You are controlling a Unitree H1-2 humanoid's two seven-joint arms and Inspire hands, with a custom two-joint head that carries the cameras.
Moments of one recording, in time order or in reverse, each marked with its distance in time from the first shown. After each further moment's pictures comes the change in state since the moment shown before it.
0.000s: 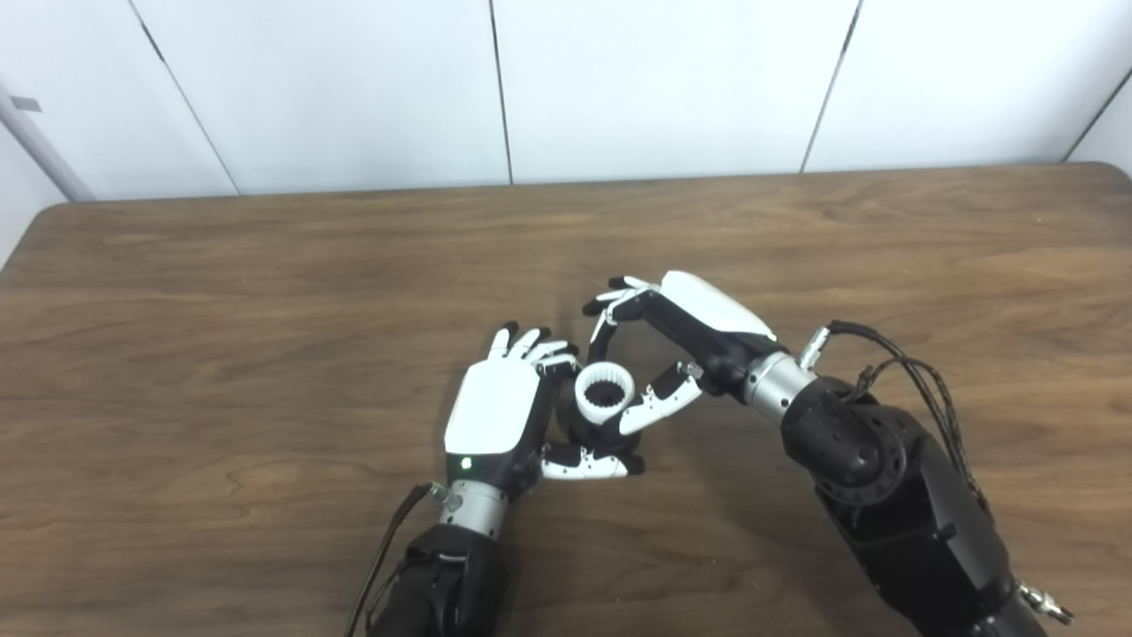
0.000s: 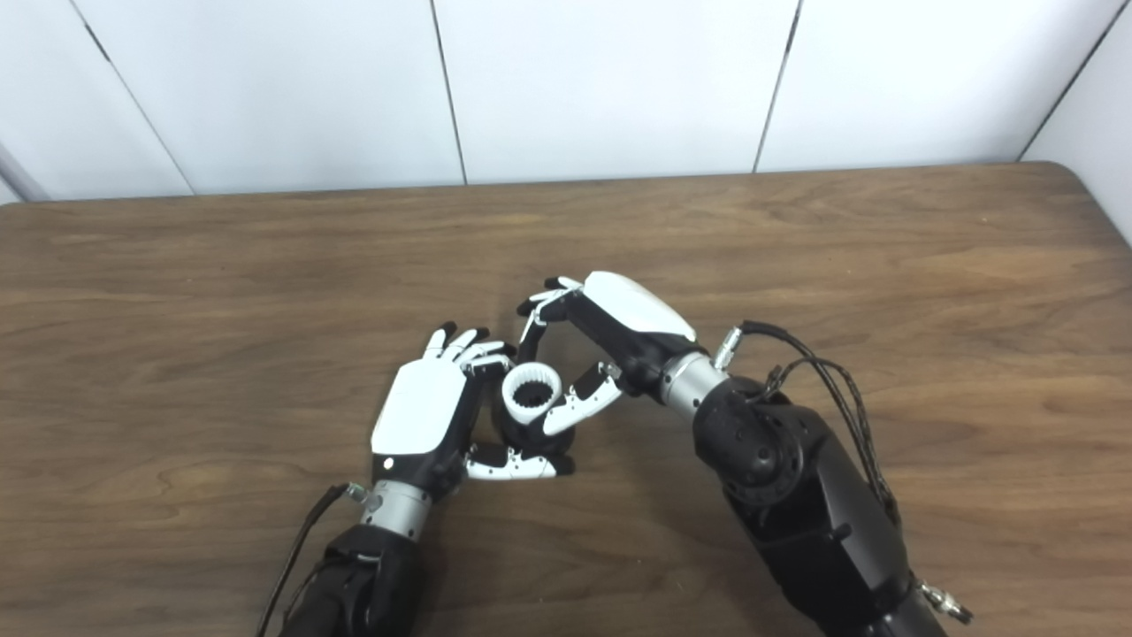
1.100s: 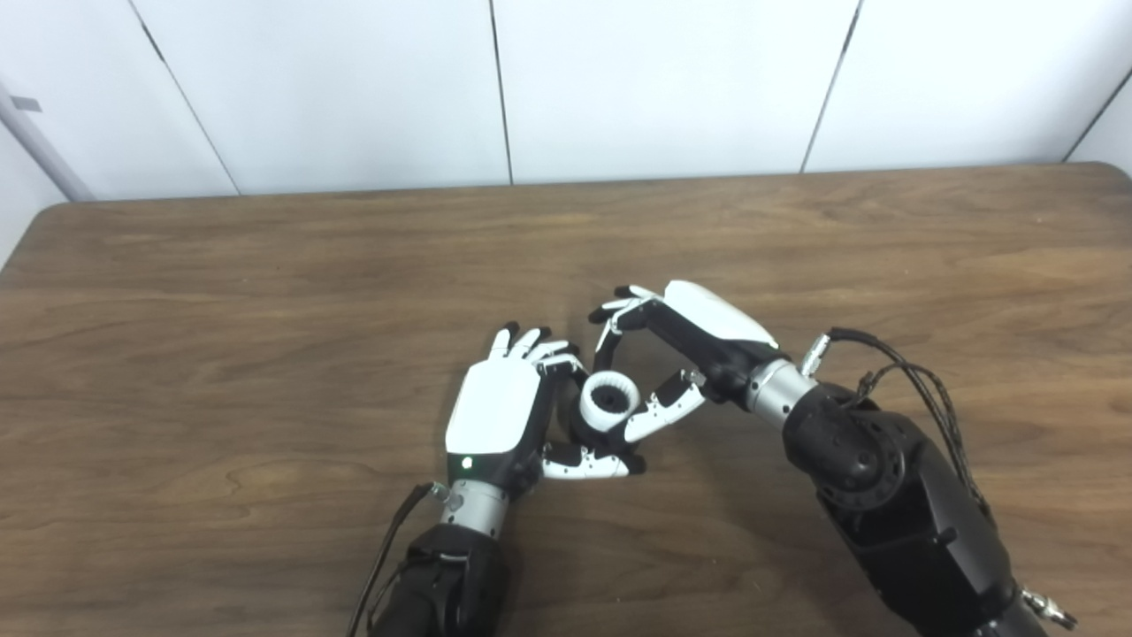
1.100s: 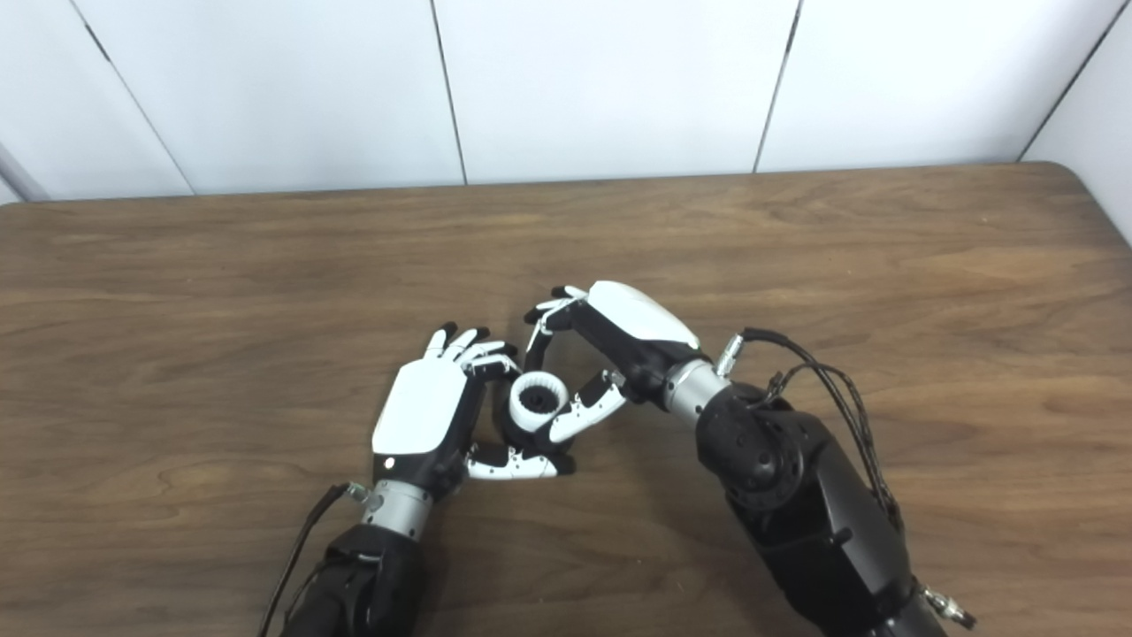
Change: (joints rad) left arm 0.000 -0.005 0.001 -0.005 0.000 0.008 -0.007; right arm 0.017 -0.007 0.004 0.014 -0.010 -0.001 -0.010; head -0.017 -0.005
